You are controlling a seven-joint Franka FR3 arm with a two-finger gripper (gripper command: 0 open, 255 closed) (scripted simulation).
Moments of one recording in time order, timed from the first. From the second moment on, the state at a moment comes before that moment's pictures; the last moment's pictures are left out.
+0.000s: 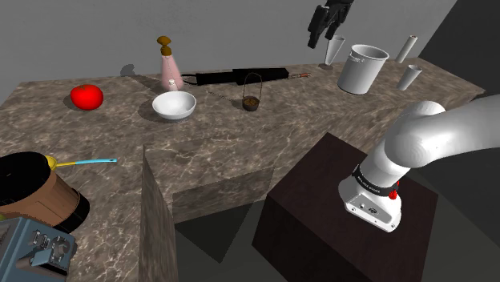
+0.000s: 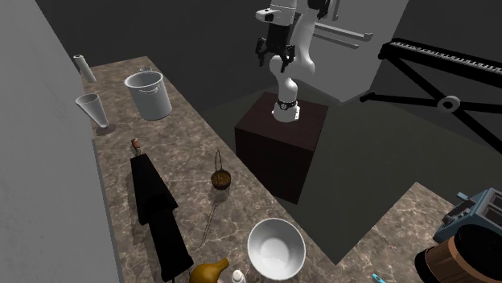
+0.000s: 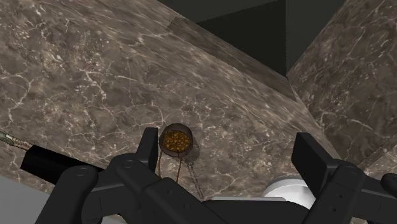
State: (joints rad) arm -0.02 -0.77 0.06 -2.31 -0.04 1.66 0.07
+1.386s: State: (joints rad) arm -0.02 -0.18 -0.12 -2.21 -0.08 2.17 -0.31
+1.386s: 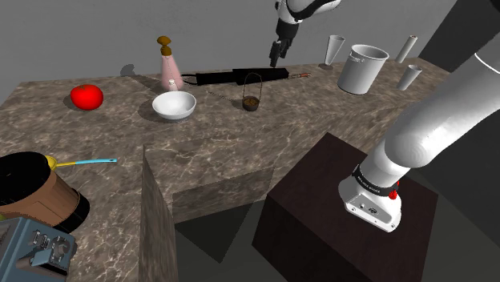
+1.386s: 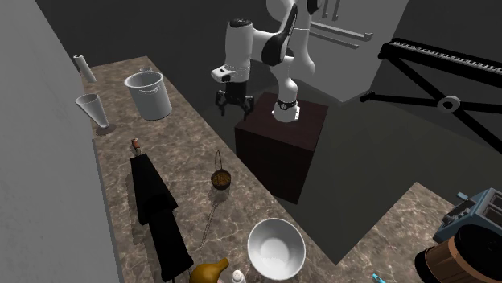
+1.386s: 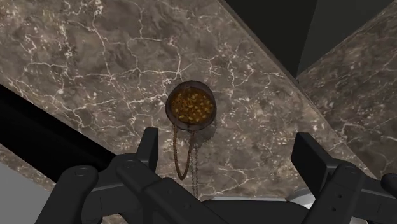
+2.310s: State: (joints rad) arm -0.03 0.23 -0.14 -1.96 0.01 2.33 -0.52
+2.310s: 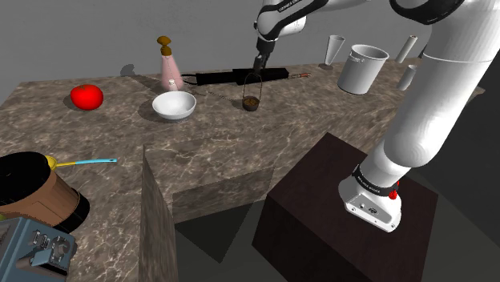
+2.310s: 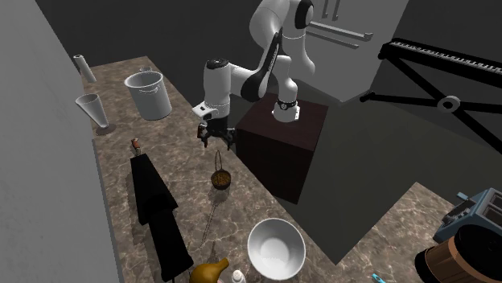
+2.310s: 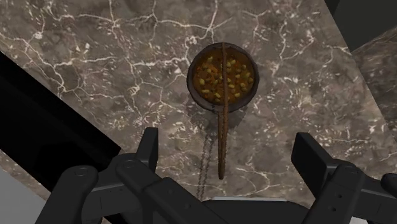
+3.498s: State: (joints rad) arm -0.04 0.24 -0.14 -1.98 0.01 2.36 -0.52
